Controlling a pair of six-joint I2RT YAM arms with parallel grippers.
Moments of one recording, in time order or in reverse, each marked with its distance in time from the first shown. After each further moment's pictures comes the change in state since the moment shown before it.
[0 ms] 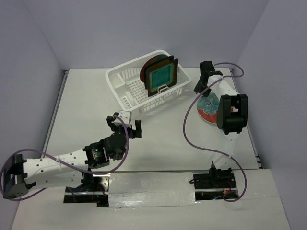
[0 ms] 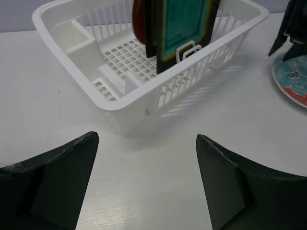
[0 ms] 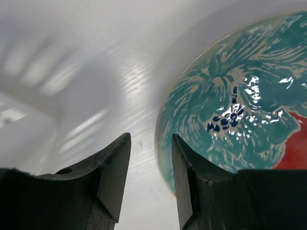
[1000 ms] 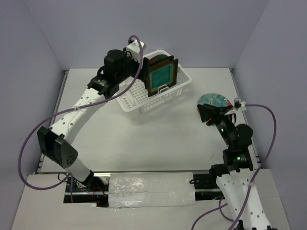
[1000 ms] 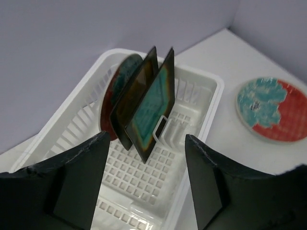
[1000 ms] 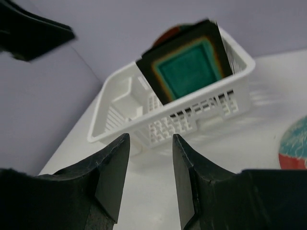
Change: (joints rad) left arm 0.667 0.616 1.041 -0.365 1.081 0.264; right arm 0.026 -1.600 -1.118 0.696 -0.534 -0.060
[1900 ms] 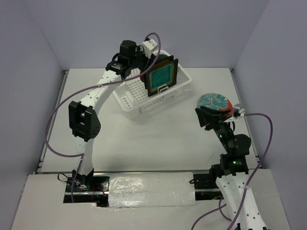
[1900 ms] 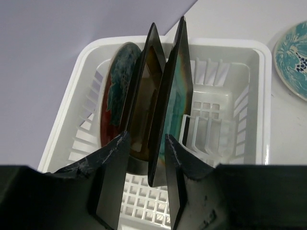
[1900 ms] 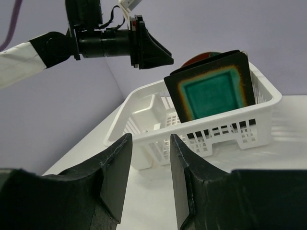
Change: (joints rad) left arm 0.086 0.515 0.434 -0.105 0.248 0.268; right arm 0.000 -0.188 -0.198 0.278 -0.083 0.015
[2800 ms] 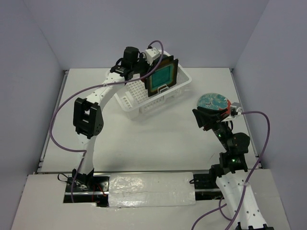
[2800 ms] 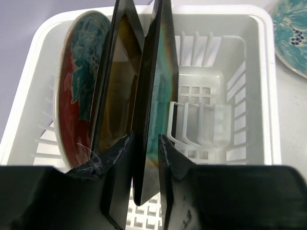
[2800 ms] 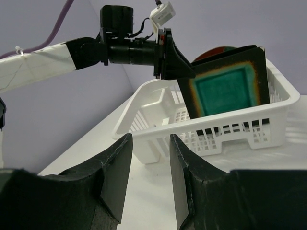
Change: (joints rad) left arm 0.022 0.082 -0.047 0.031 0.128 0.020; right arm 0.000 0.032 -0.013 0.056 -0.074 0.008
